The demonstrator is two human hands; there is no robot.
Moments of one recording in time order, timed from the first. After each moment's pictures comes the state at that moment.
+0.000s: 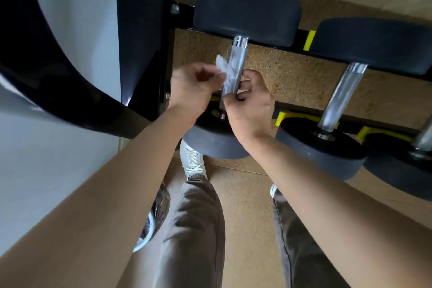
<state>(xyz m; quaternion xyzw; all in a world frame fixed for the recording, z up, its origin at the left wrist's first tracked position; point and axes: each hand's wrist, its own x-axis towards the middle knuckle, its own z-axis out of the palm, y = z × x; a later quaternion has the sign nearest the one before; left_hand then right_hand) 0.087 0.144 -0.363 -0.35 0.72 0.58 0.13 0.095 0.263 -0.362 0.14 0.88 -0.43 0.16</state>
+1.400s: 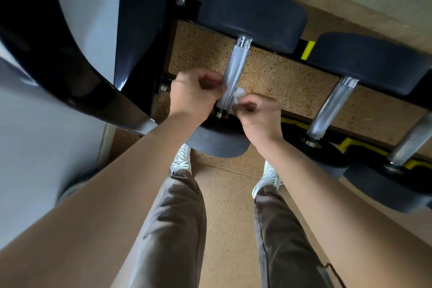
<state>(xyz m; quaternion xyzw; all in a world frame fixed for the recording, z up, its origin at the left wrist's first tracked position) 0.102 0.153 -0.359 -0.35 0.77 0.52 0.13 0.093 0.307 -0.386 0.09 0.86 -0.44 0.26</state>
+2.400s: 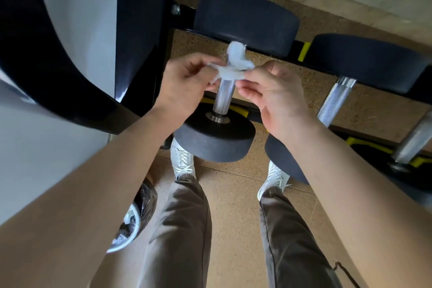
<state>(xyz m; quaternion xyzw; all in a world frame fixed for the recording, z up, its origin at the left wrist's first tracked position) 0.083 0.136 -0.332 -0.27 0.70 0.65 0.11 0.039 0.296 -0.317 0.28 0.62 -0.66 0.31</state>
